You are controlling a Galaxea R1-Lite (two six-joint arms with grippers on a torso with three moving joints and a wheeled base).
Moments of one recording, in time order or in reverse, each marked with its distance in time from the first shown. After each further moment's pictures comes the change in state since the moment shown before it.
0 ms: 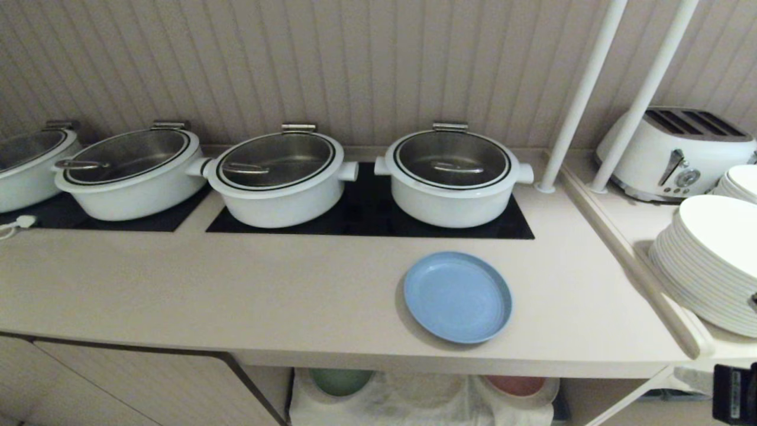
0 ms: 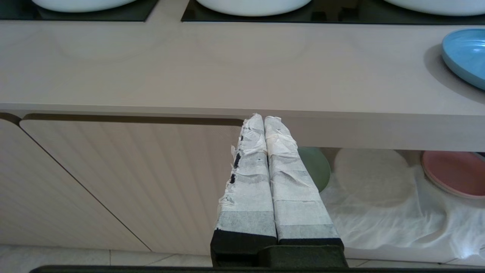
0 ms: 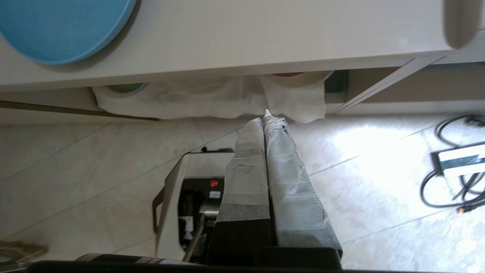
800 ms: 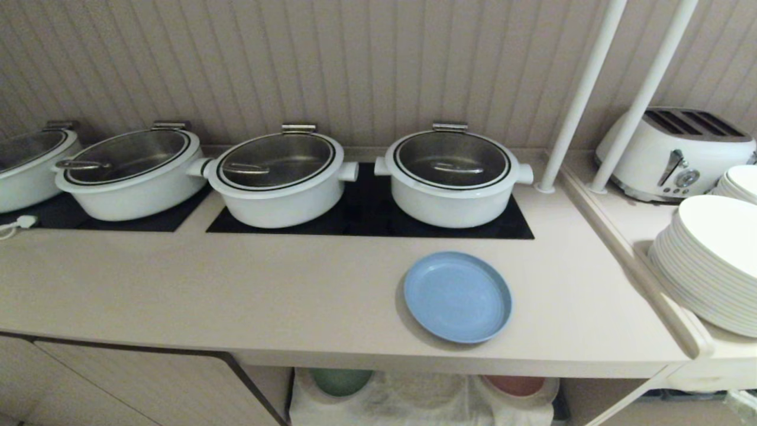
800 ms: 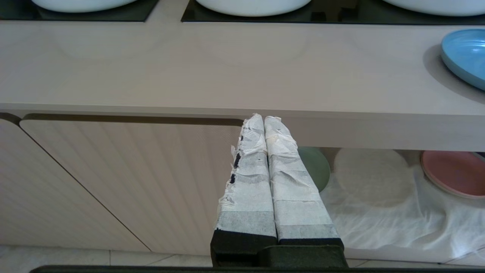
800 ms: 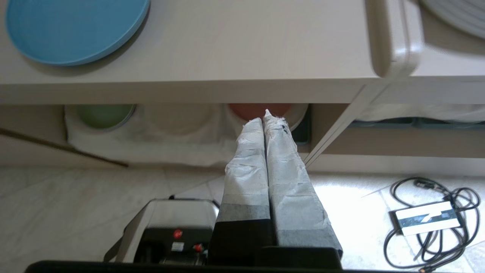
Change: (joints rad) left arm 0.000 0.000 0.000 0.000 0.000 0.000; right arm -0.026 -0.386 0.191 -0.066 -0.063 -0.107
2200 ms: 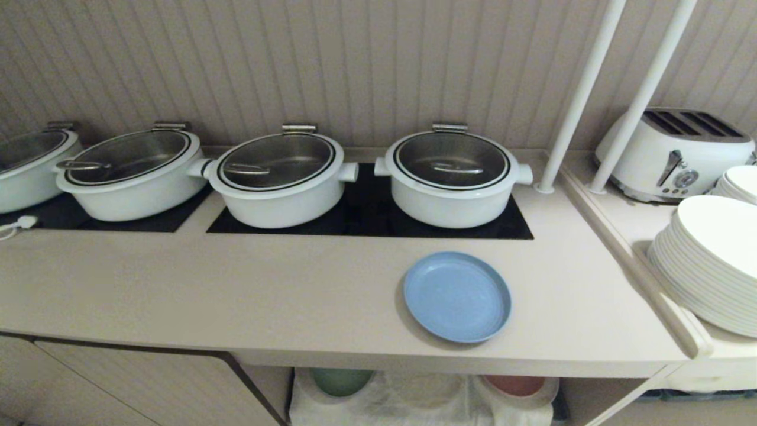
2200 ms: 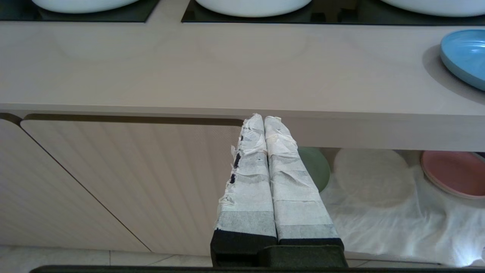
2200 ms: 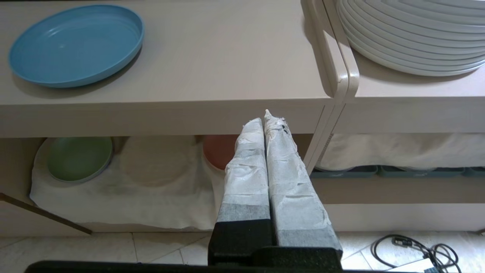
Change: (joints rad) left arm 0.000 0.000 0.000 0.000 0.000 0.000; right arm 0.034 -0.556 0.152 0.112 -0.119 -0.037
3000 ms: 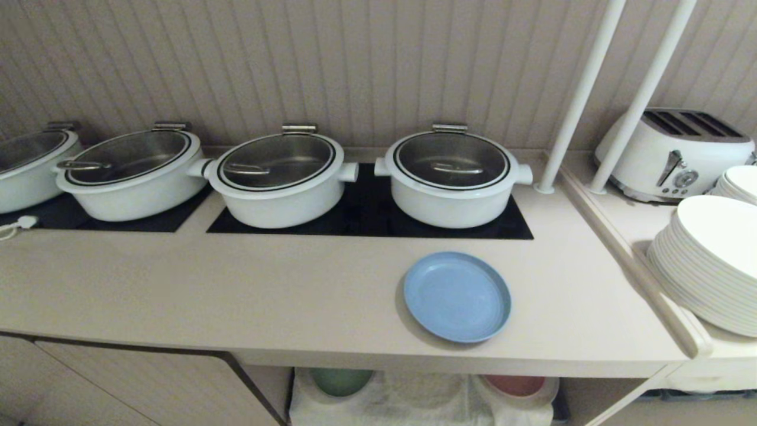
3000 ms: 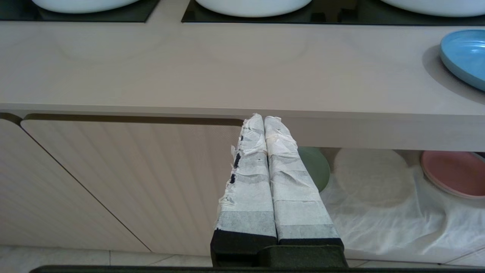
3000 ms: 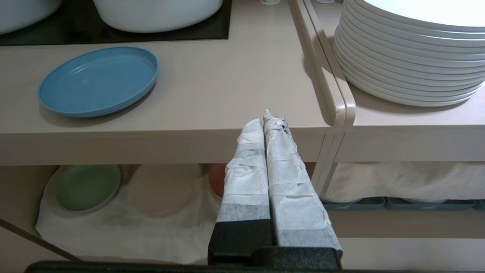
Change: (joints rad) left arm 0.000 0.000 0.000 0.000 0.000 0.000; right arm 0.011 -0.147 0.000 0.006 0.002 0.011
